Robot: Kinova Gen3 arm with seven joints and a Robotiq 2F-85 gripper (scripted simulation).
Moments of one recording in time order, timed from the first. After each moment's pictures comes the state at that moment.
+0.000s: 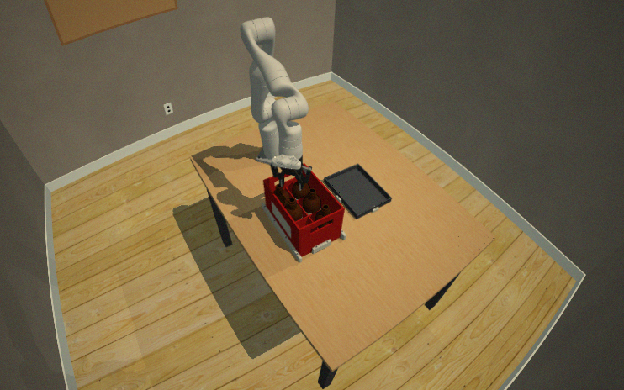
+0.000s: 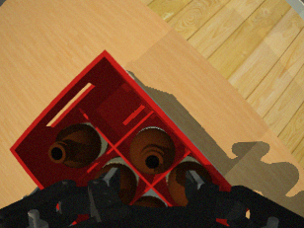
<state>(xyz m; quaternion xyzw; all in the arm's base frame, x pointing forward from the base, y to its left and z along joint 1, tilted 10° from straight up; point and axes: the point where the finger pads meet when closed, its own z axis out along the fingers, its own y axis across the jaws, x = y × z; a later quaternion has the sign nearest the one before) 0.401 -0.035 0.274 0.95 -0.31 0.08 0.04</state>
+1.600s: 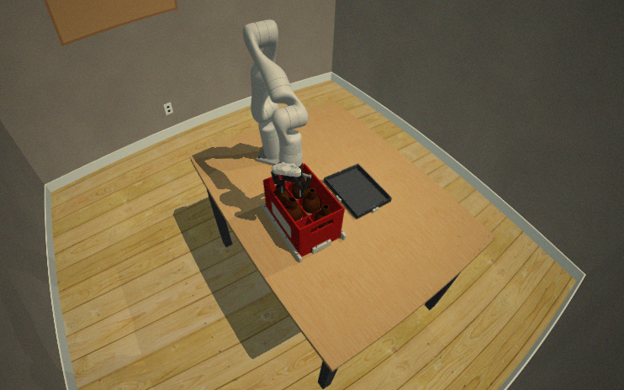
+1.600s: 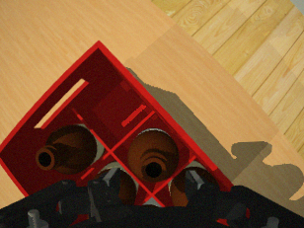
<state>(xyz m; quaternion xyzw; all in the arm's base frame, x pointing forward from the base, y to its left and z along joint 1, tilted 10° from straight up) 0.406 -0.038 0.243 0.95 -0.31 0.08 0.04</state>
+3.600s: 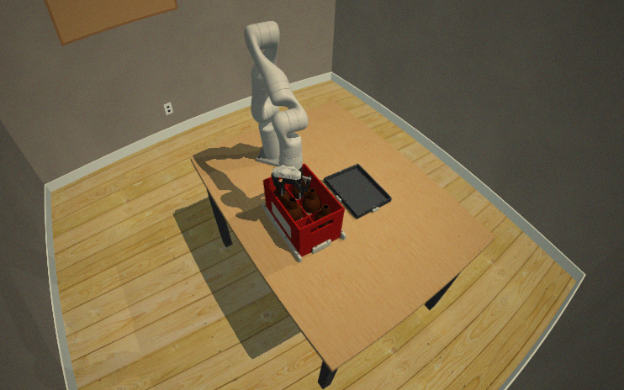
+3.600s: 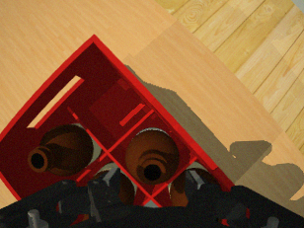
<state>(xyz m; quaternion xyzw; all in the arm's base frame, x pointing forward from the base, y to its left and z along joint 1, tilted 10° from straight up) 0.406 -0.040 0.231 0.95 -0.31 0.08 0.04</state>
